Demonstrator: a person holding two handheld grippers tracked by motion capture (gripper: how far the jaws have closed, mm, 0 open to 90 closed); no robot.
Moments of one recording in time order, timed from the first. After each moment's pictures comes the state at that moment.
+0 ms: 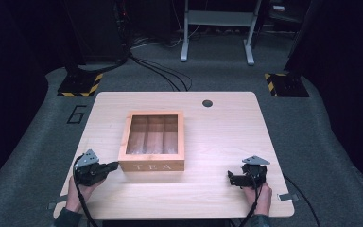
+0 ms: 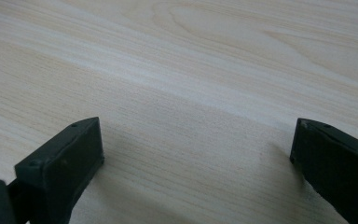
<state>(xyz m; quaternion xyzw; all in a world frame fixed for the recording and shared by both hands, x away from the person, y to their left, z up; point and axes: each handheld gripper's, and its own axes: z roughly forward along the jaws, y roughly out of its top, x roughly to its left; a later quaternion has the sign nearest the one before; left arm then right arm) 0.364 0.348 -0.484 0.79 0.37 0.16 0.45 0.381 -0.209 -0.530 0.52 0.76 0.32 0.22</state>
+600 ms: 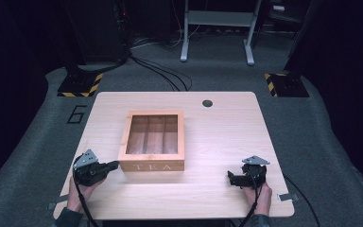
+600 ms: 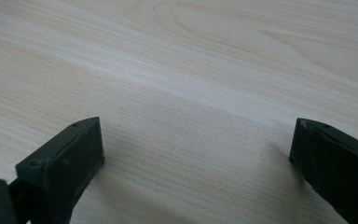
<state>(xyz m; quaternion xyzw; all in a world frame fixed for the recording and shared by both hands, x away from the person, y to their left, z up) 0.364 0.348 -0.486 0.78 0.37 0.15 0.47 0.381 -0.208 -0.530 0.52 0.76 0.32 0.22</state>
